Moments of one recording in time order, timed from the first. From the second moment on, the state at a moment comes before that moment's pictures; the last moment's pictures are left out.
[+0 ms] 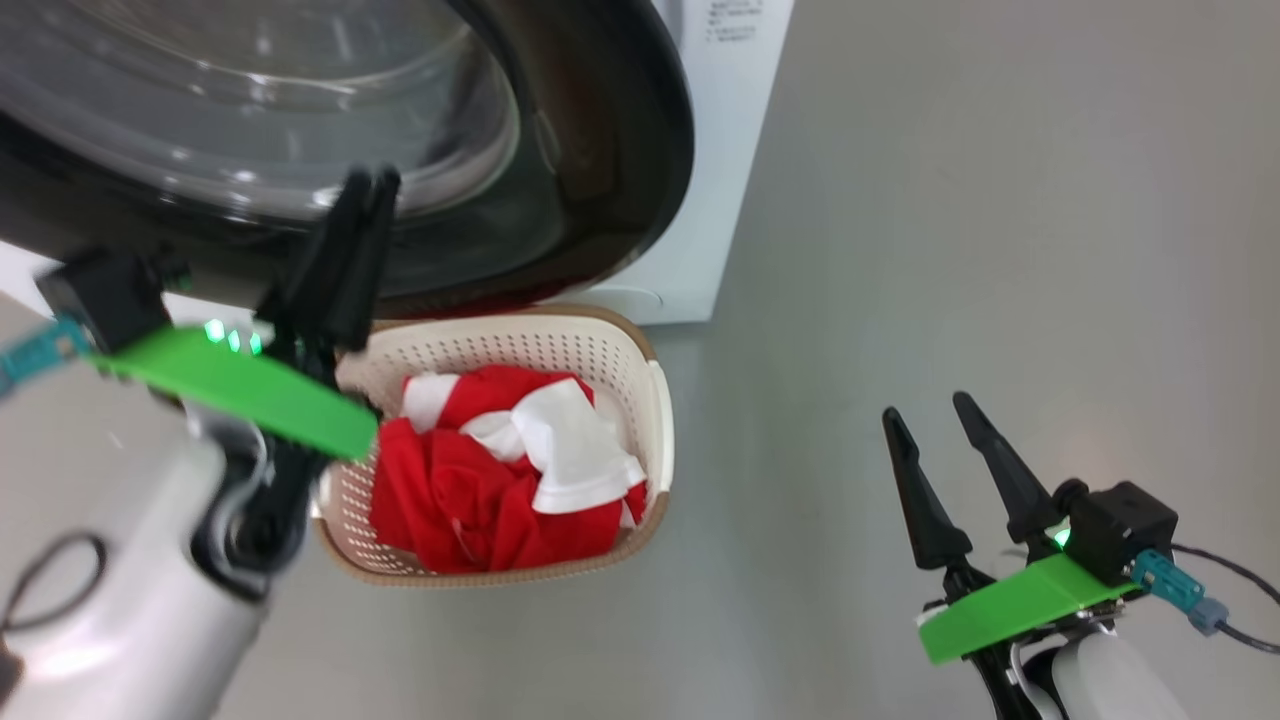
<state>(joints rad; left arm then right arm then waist) -0.79 0.41 -0.58 0.36 -1.17 -0.13 -0.25 -0.16 -0.05 0.13 0.23 0.39 0.12 -0.26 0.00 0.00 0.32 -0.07</state>
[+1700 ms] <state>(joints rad) 0.10 0.21 0.05 0.26 -0.49 -0.13 -0.25 0.17 -0.06 0.02 0.23 0.35 0.12 -0.26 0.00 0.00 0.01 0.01</state>
